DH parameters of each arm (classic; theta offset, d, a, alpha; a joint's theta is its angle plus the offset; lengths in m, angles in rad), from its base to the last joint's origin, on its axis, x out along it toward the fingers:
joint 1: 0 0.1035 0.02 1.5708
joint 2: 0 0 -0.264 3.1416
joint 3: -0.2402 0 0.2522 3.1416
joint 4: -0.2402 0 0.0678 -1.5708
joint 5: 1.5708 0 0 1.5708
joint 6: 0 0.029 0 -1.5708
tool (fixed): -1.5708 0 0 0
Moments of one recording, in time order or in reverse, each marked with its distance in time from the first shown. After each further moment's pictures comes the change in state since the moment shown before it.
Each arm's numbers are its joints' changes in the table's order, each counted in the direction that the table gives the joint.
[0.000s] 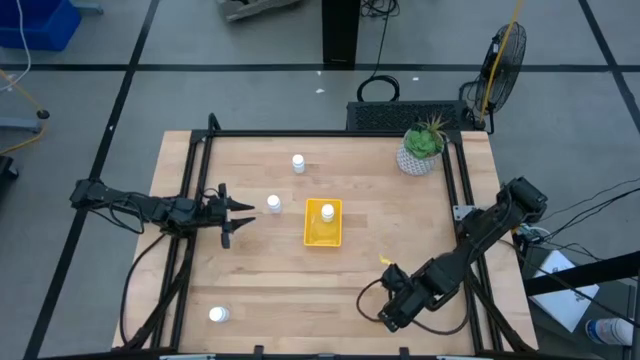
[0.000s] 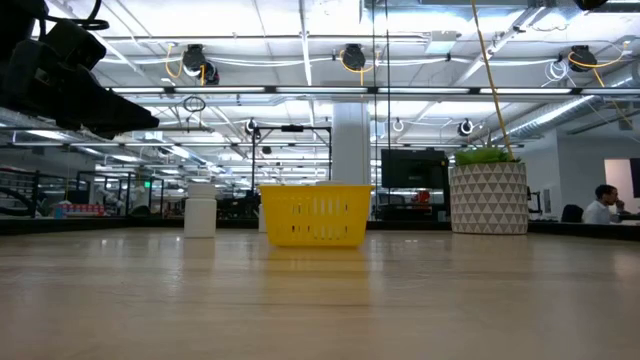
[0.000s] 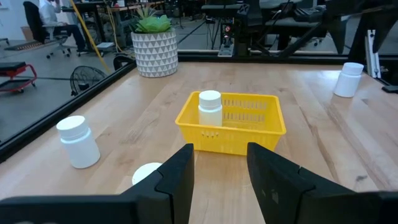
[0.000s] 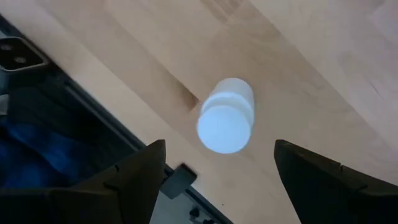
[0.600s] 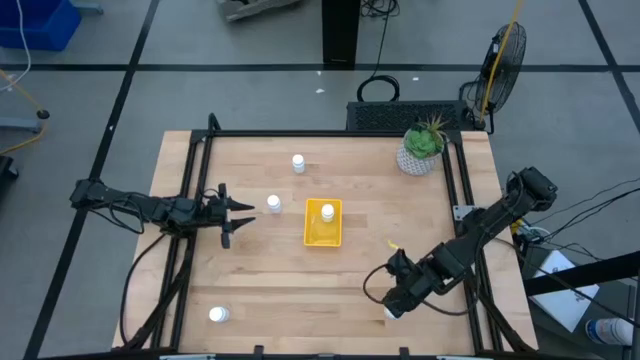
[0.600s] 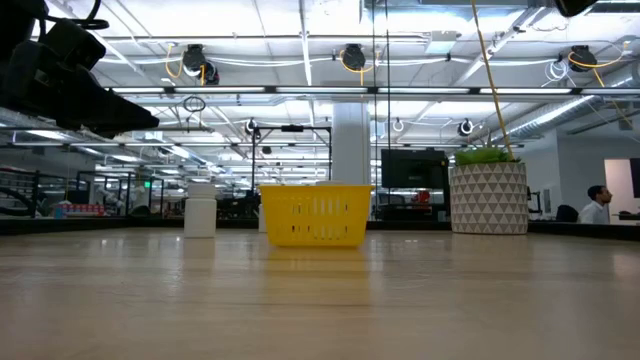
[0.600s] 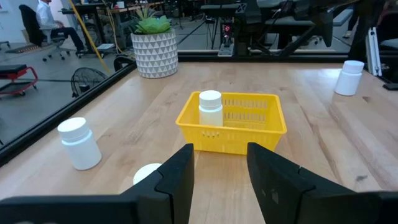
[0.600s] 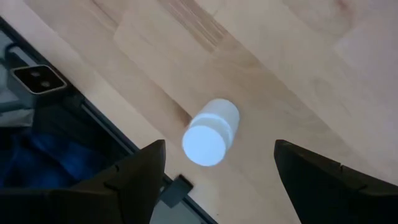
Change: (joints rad) left arm 0.000 0.000 0.000 0.000 0.000 0.011; right arm -0.031 0.139 0.110 0.055 -0.048 -0.007
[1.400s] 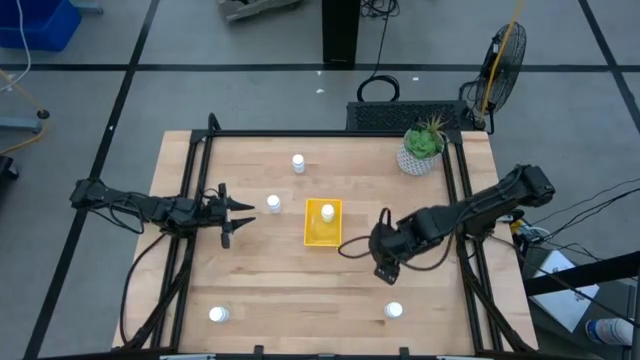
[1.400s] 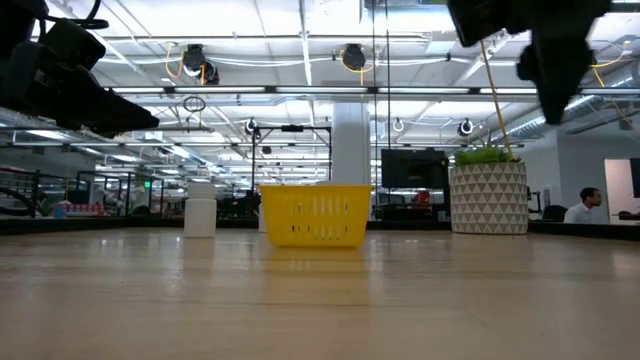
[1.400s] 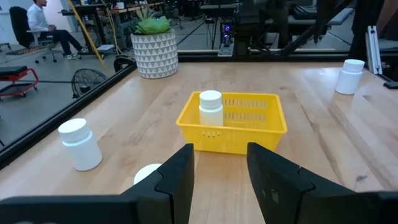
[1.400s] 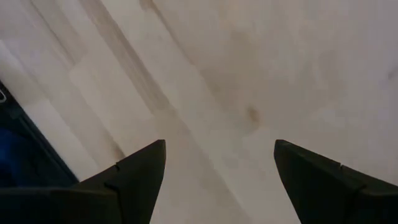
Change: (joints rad) left arm 0.000 0.000 0.000 0.000 0.000 0.012; right arm -0.306 0.009 -0.044 -0.183 0.045 -0.571
